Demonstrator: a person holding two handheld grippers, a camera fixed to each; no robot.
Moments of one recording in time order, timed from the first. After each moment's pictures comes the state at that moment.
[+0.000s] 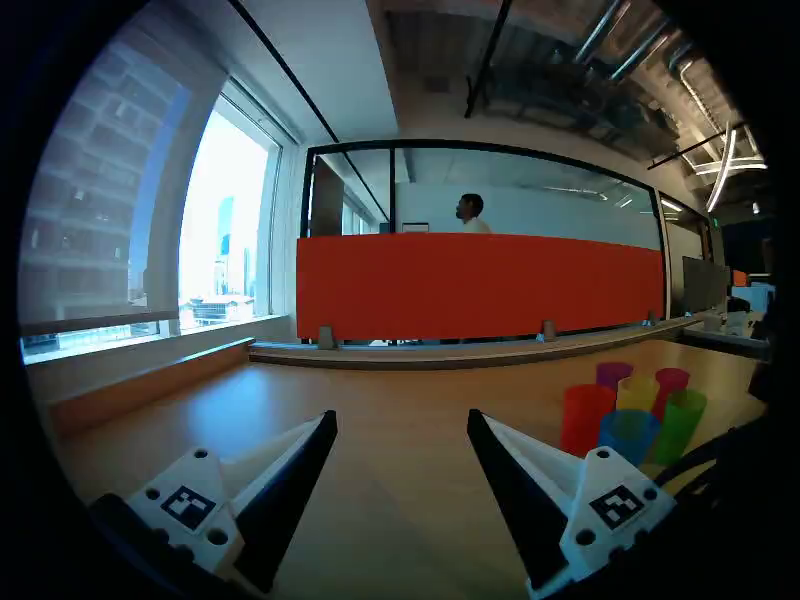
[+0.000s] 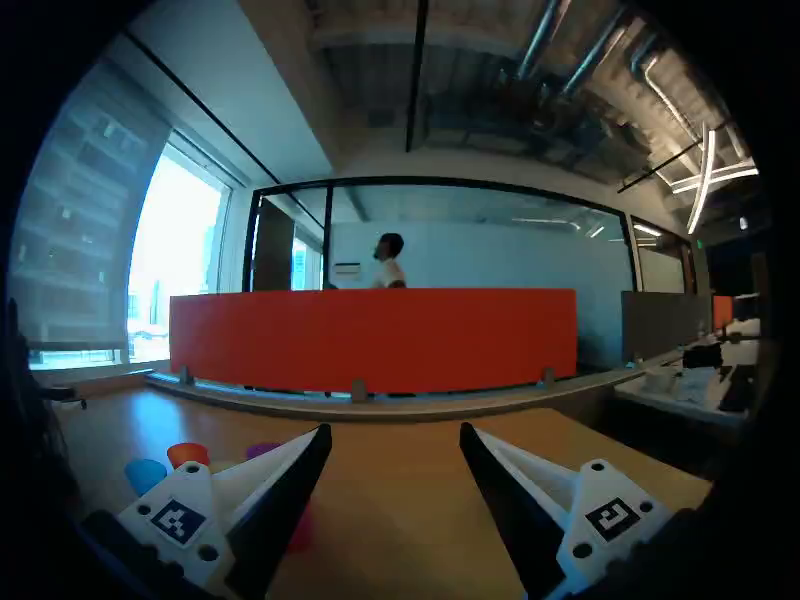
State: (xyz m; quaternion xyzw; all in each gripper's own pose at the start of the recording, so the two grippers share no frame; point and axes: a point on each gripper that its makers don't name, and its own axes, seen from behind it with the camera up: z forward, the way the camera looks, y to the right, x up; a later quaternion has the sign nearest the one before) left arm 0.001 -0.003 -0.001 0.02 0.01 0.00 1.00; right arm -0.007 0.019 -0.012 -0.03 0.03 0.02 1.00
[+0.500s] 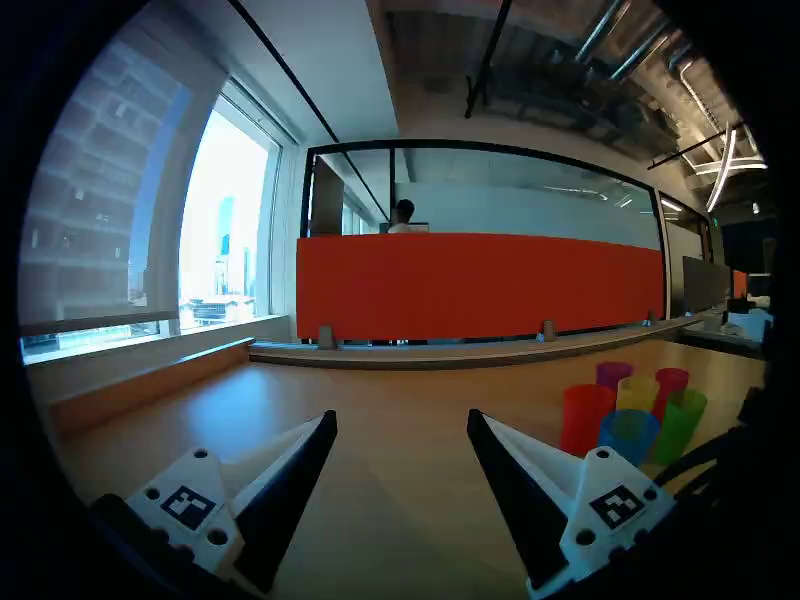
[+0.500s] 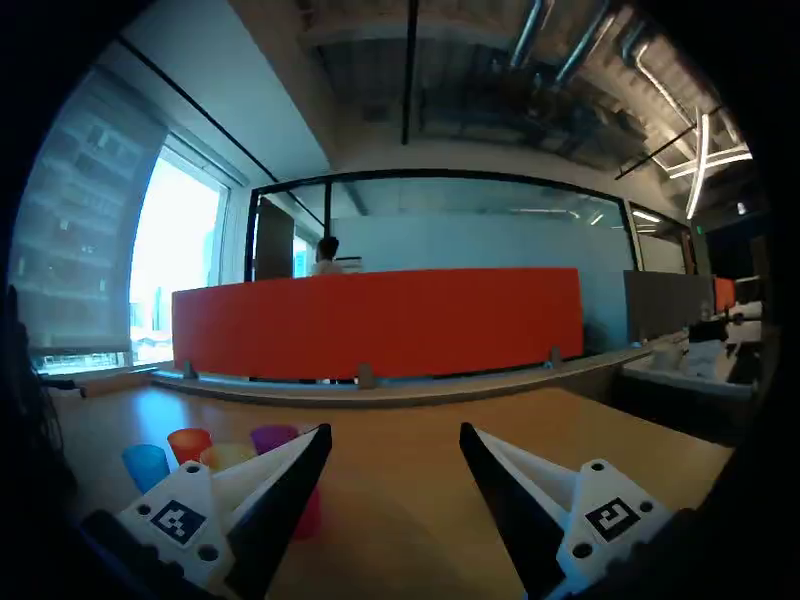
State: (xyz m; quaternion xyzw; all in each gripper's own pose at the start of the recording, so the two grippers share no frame) left arm 0.002 -0.004 -0.002 0.02 0.01 0.00 1.00; right arm -0.047 0.004 -0.005 -0.03 0.02 0.04 1.00
